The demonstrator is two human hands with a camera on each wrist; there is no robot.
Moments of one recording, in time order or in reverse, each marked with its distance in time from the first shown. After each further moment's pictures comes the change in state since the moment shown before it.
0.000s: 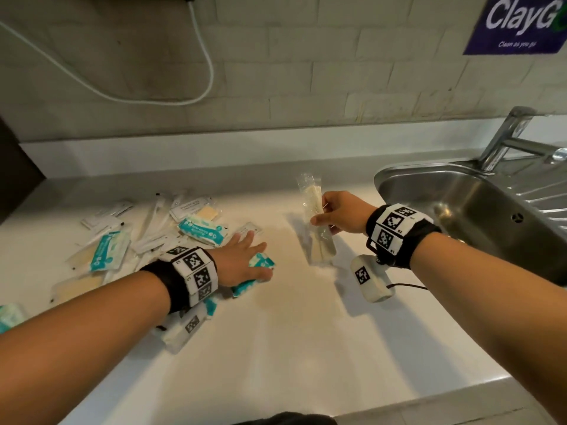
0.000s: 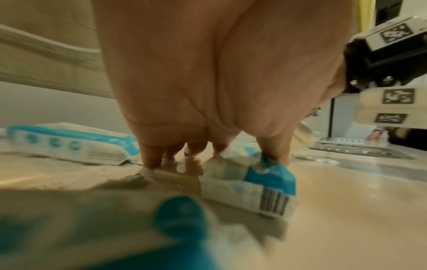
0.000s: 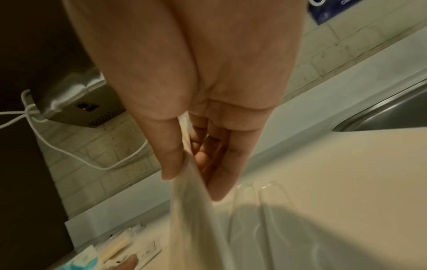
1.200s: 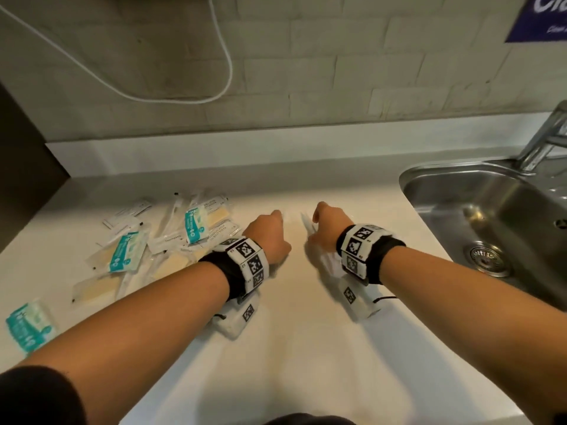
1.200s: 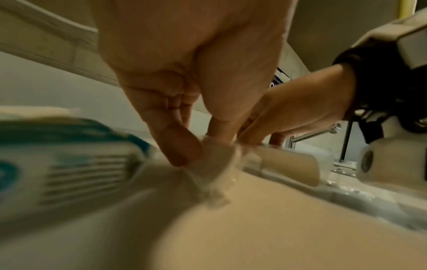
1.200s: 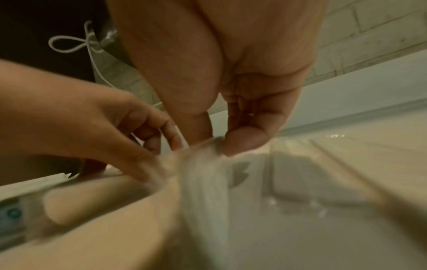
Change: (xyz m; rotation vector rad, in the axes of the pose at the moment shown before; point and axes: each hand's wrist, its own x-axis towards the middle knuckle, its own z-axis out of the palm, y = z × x) left_hand 0.036 0.024 -0.025 -0.286 0.496 -0.185; right_hand 0.029 -0.014 0.061 -0.404 0.110 0.077
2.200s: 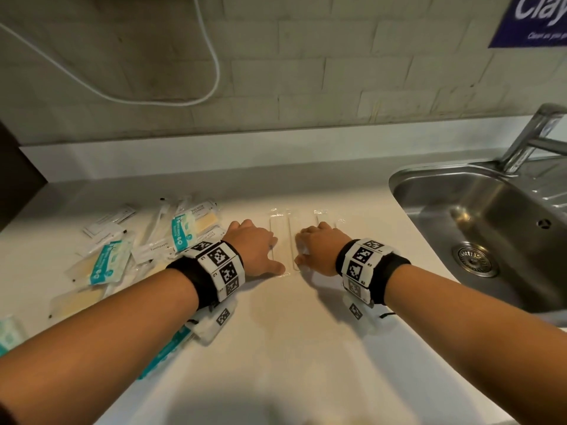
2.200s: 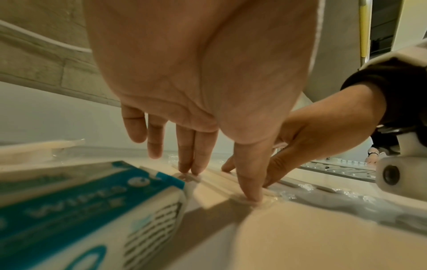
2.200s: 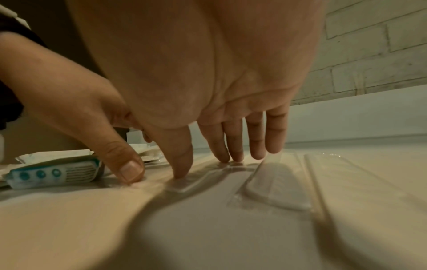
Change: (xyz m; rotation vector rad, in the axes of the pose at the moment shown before) left_hand 0.004 -0.022 -0.007 0.401 -0.200 0.261; right_hand -0.012 0.011 0.008 -0.460 -0.163 -0.275
